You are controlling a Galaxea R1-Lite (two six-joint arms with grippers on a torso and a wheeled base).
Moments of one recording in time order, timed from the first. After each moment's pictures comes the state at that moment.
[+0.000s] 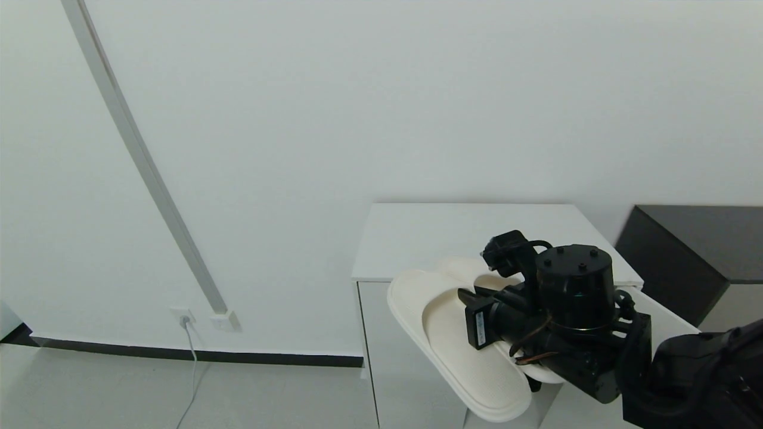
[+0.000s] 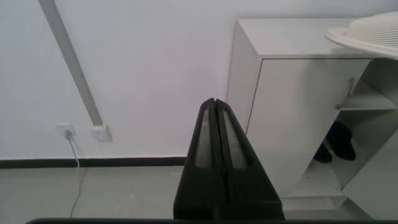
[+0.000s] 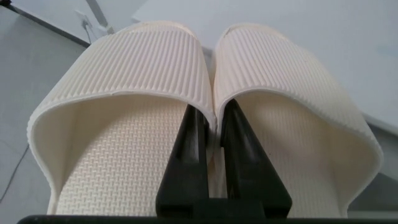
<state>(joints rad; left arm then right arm) 0.00 0.00 0.00 0.00 -0.02 0.00 0.79 1.82 -0.73 -0.80 -0.27 0.11</state>
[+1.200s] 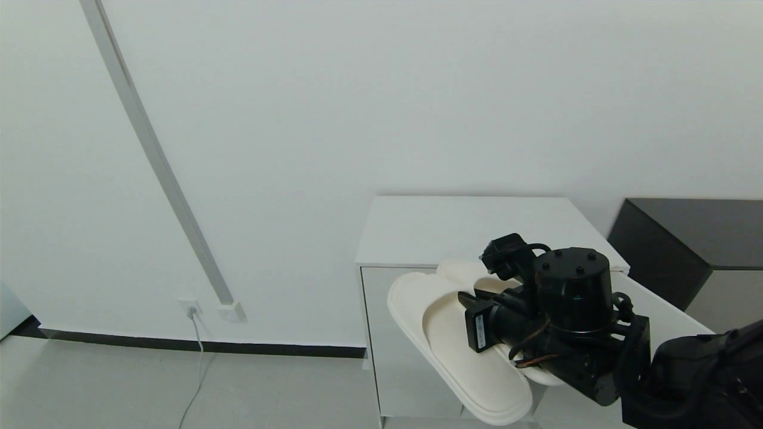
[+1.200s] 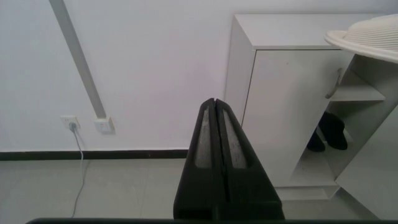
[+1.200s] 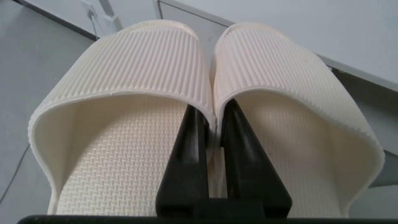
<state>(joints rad) 0.00 0.00 0.00 0.00 -0.02 0.00 0.80 1.82 -0.72 -0.80 -0.27 0.11</state>
